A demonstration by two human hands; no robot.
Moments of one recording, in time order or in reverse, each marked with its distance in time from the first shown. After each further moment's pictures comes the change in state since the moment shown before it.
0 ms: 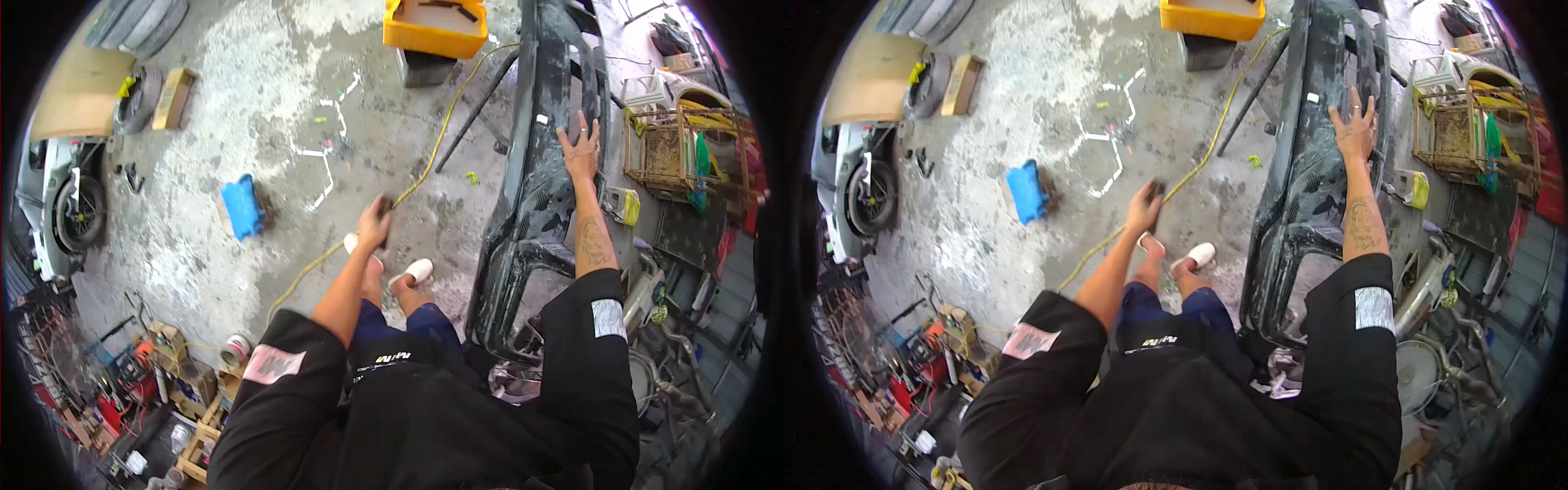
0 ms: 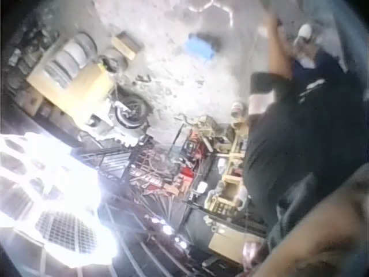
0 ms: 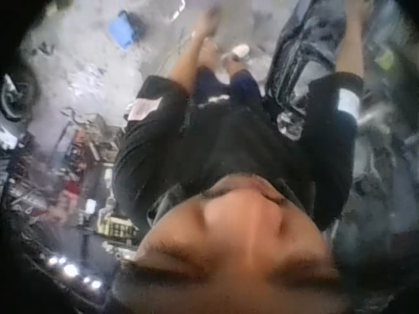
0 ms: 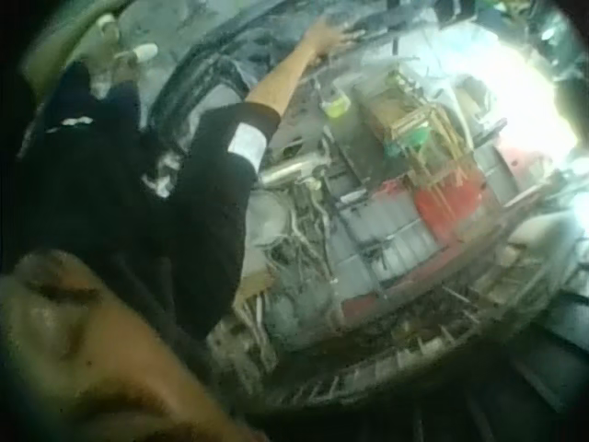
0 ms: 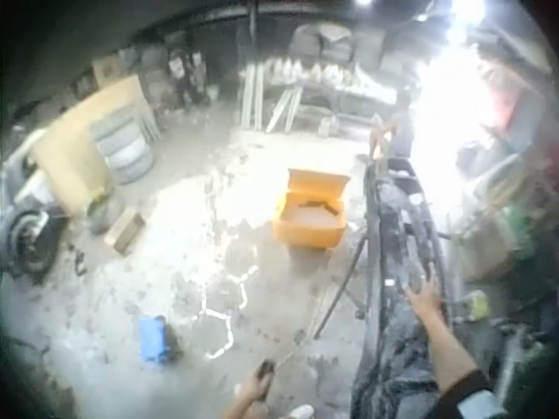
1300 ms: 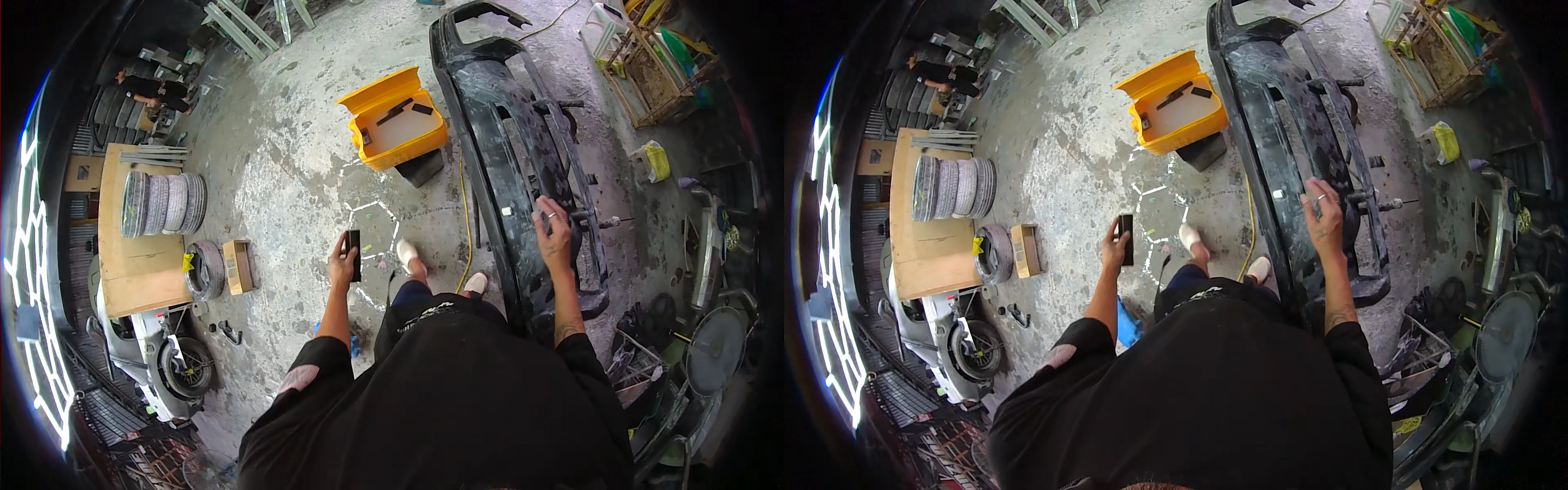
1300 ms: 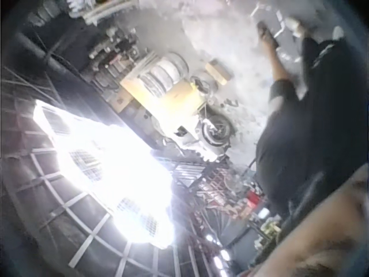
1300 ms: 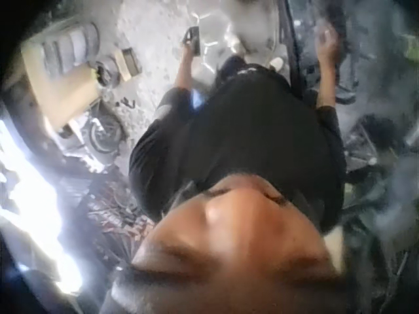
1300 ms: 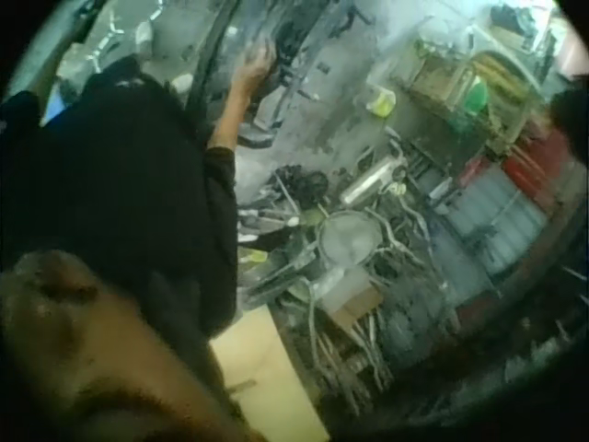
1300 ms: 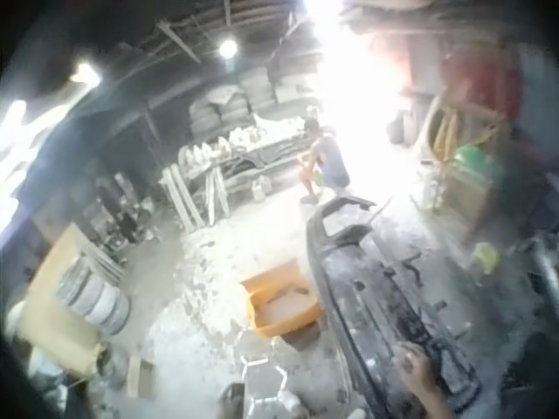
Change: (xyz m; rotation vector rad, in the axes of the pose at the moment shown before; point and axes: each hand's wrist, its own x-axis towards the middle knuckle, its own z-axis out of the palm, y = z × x) left_hand 0.300 0.223 -0.183 0.165 -0.025 0.040; right_hand 0.000 -0.046 -0.077 0.596 0.197 0.177
